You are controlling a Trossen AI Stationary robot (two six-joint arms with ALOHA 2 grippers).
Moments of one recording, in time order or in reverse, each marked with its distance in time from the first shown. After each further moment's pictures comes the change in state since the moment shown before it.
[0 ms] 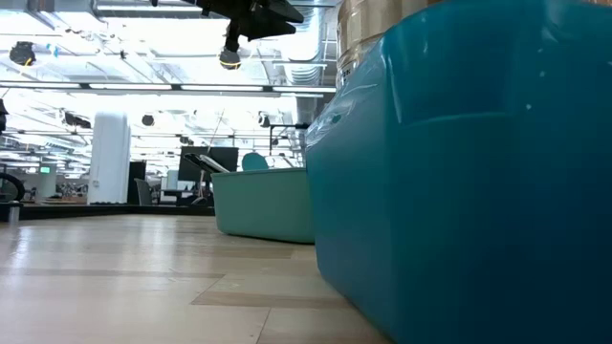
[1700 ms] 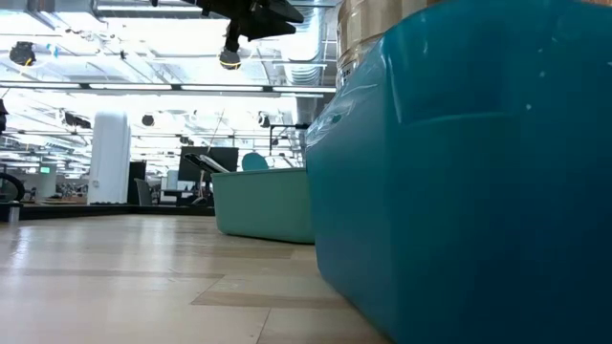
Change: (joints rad) left arm 0.000 0.000 0.000 0.001 0.000 0.000; right arm 0.957 -0.193 -0.720 0.334 -0.052 1.145
